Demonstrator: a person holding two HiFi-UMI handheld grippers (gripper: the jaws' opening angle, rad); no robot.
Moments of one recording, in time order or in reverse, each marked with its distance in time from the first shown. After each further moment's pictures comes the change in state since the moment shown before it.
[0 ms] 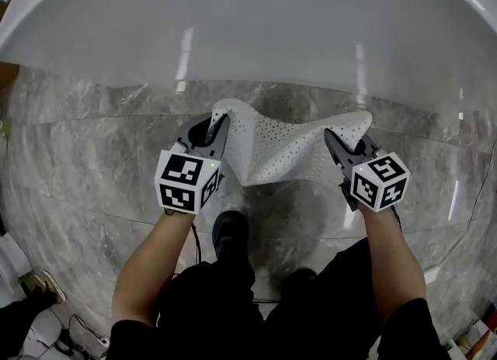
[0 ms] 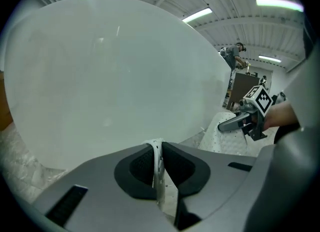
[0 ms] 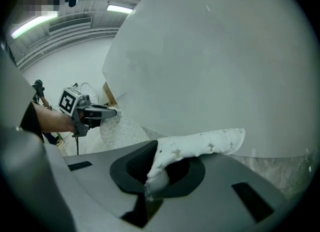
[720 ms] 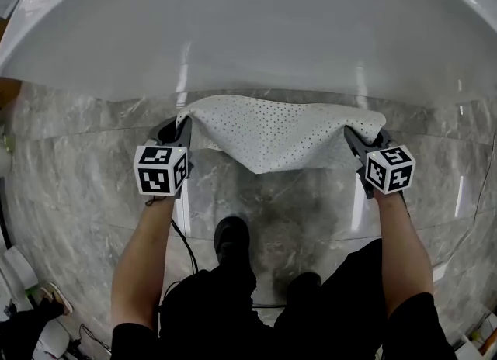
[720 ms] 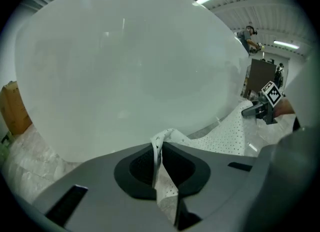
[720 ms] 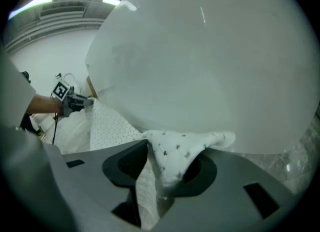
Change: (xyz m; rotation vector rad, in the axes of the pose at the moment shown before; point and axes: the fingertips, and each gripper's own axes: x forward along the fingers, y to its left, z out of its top) left arm -0.001 0.083 -0.040 -0.008 0.130 0.169; right arm -0.022 -0.102 -0.040 -0.007 0.023 -0.201
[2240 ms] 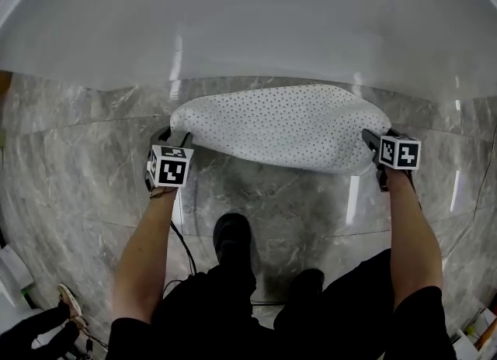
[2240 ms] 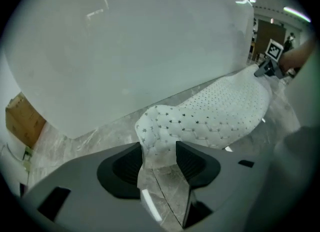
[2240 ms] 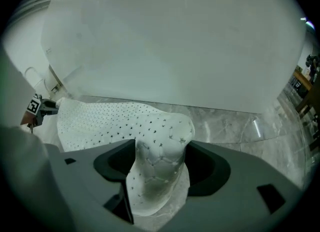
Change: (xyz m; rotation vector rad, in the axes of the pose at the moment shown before) left arm 0.054 0.040 -0.148 0.141 0.336 0.118; right arm 0.017 -0.098 -0.112 0.179 0.348 -0.270
